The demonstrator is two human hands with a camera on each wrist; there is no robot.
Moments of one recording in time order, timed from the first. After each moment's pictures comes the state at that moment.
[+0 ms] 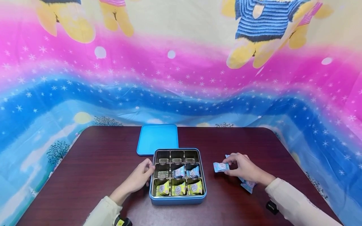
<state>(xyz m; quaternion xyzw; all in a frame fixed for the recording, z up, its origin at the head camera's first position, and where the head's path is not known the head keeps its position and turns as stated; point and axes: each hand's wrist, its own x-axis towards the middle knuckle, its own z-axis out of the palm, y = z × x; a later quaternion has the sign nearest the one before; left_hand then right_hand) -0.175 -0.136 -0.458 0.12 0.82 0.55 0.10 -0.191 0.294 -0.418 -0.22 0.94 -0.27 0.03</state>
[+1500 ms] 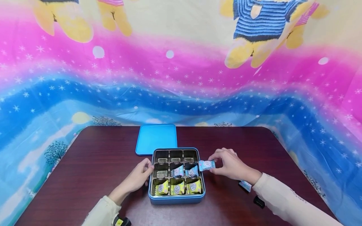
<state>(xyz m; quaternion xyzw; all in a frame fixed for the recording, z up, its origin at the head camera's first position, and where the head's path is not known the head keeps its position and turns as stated) -0.178 -0.134 -0.462 0.11 0.83 0.54 0.10 -0.185 0.236 -0.393 -0.25 0.94 -0.21 0.00</state>
